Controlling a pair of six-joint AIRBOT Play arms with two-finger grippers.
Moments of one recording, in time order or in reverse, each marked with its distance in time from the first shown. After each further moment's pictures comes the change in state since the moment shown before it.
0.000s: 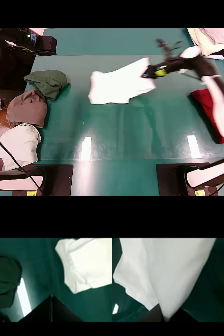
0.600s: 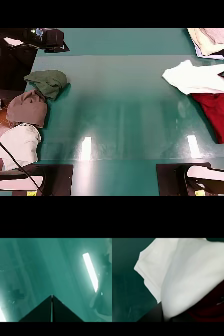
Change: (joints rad) left arm 0.000 0.000 -0.001 -0.239 0.043 -0.003; right arm -0.684 0.250 -0.142 -0.053 -0.030 -0.020
